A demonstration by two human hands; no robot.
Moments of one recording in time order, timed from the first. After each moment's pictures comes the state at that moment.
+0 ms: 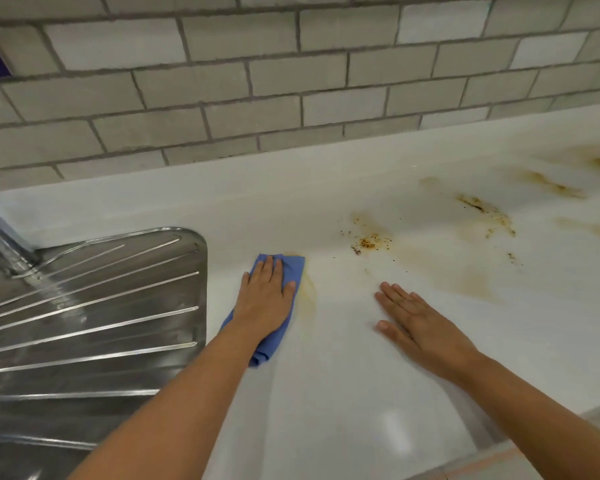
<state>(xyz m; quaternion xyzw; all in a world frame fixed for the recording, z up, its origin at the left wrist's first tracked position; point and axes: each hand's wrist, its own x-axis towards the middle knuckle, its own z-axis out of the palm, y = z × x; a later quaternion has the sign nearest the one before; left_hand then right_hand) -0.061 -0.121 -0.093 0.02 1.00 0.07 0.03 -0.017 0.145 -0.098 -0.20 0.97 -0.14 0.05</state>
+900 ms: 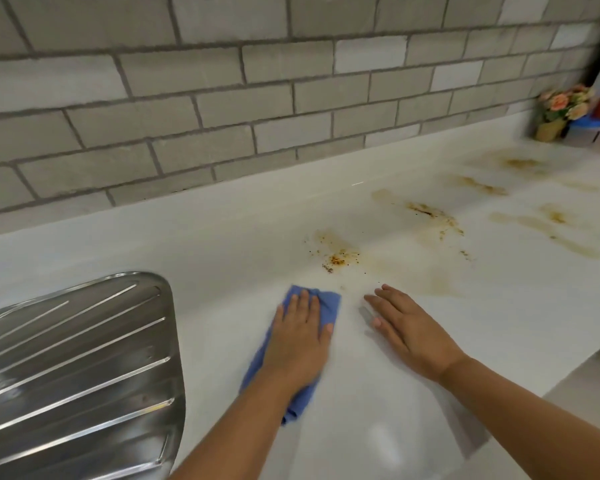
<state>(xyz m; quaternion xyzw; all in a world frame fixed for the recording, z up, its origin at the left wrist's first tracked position) -0.039 -0.061 -0.095 0.18 0.98 0.06 0.03 -0.013 0.143 -0.098 -0.12 0.97 -0.19 -0.08</state>
